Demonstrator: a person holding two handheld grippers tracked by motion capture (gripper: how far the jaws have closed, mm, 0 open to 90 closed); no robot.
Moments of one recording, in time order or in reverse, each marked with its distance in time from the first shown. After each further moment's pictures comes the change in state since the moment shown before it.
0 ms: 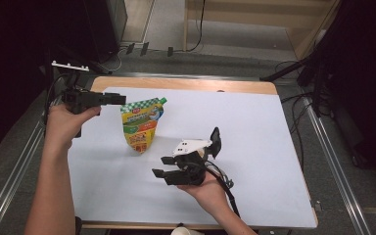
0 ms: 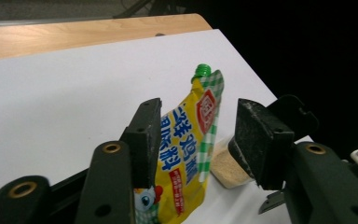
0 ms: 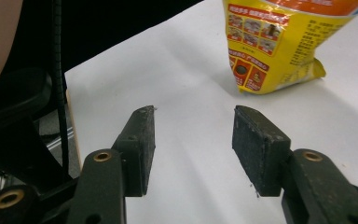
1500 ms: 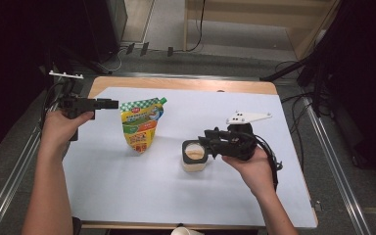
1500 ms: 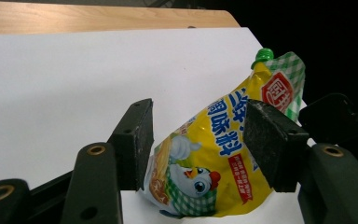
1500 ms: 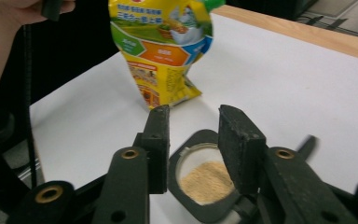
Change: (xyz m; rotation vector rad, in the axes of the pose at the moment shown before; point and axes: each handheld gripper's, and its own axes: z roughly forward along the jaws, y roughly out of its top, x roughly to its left) left arm 0.044 -0.022 0.005 -0.005 0.052 -0.064; right arm -0.062 0.025 -0.112 -0.084 -0.158 0.075
